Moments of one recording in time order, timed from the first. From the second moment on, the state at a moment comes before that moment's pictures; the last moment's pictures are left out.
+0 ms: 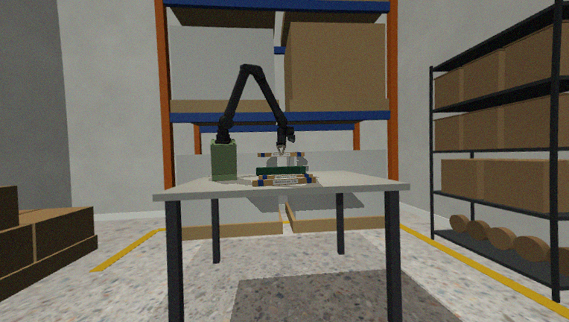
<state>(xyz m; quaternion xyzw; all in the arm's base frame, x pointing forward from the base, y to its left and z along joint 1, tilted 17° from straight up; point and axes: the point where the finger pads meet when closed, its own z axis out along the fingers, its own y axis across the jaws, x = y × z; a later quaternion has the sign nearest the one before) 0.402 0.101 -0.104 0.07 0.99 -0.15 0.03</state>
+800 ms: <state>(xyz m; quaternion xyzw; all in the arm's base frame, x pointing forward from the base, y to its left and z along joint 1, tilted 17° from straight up) 0.403 0.101 -0.104 0.07 0.99 -0.15 0.03</state>
